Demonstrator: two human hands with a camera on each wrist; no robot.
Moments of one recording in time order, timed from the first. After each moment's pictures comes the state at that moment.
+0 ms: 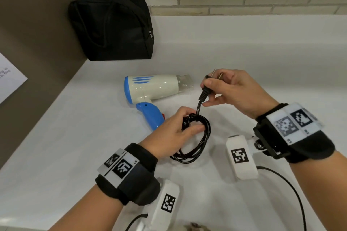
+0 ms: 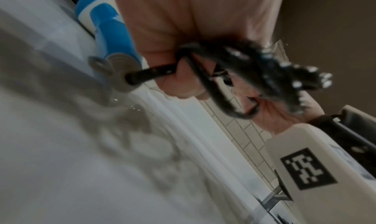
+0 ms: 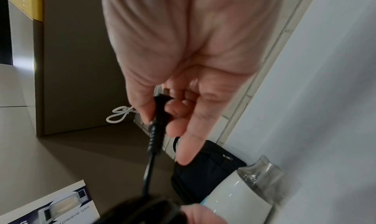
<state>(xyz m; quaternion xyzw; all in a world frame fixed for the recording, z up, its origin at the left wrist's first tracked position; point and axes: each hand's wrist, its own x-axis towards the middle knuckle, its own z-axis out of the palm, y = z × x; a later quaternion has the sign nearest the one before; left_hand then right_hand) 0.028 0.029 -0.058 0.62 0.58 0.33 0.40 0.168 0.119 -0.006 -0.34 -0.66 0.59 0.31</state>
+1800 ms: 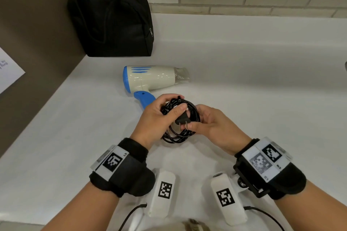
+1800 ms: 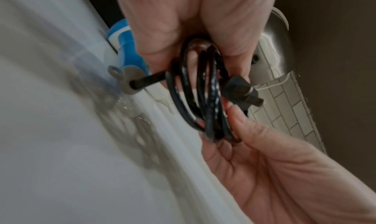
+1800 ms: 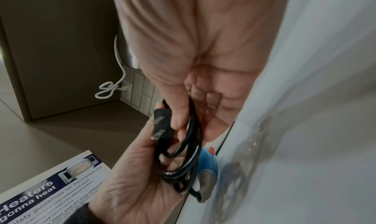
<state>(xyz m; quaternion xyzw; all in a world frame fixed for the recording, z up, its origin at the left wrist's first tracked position) 0.013 0.030 -0.056 0.48 0.57 0.53 0.40 0.156 0.075 -0.060 -0.33 -0.64 0.65 0.24</state>
